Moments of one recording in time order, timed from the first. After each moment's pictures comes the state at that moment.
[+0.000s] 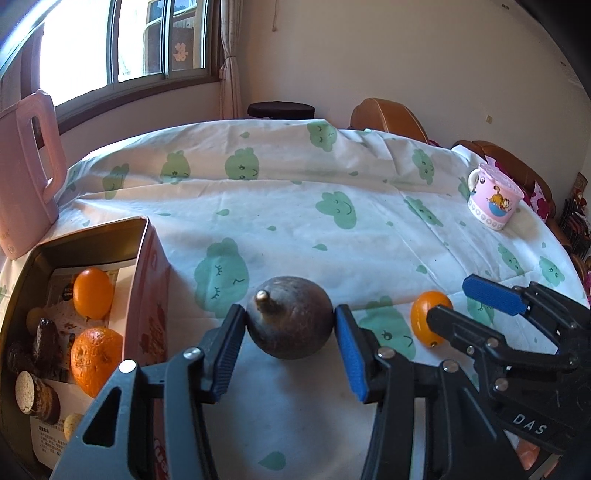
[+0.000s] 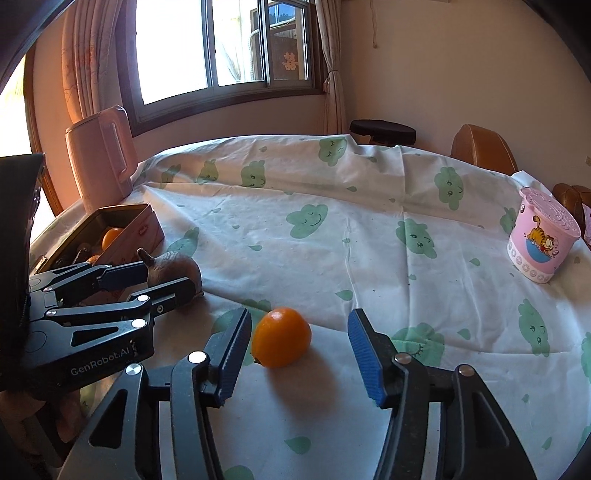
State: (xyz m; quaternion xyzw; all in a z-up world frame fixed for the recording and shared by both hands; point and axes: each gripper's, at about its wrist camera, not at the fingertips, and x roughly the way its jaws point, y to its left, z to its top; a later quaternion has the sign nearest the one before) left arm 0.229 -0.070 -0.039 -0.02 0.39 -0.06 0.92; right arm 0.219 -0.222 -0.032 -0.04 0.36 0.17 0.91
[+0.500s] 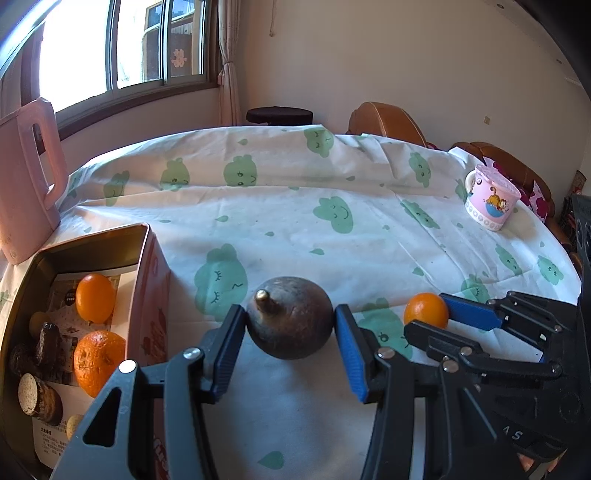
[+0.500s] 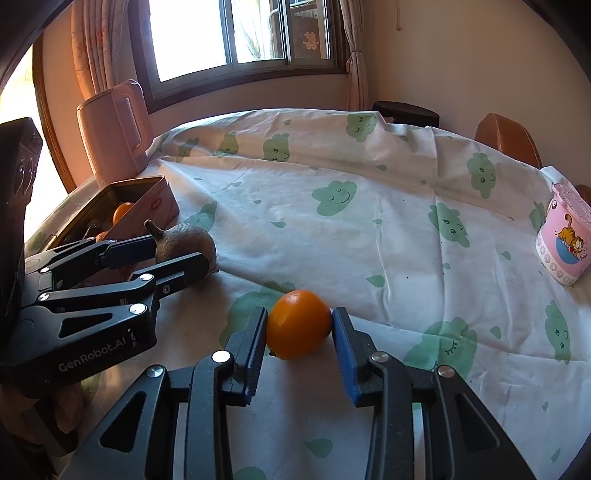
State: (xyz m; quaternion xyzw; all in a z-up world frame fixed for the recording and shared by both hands) left arm 0.225 -0.074 -0.036 -0.01 0.37 -0.06 0.93; right arm 0.225 -0.212 -0.043 -0.05 0.40 0.21 0.89
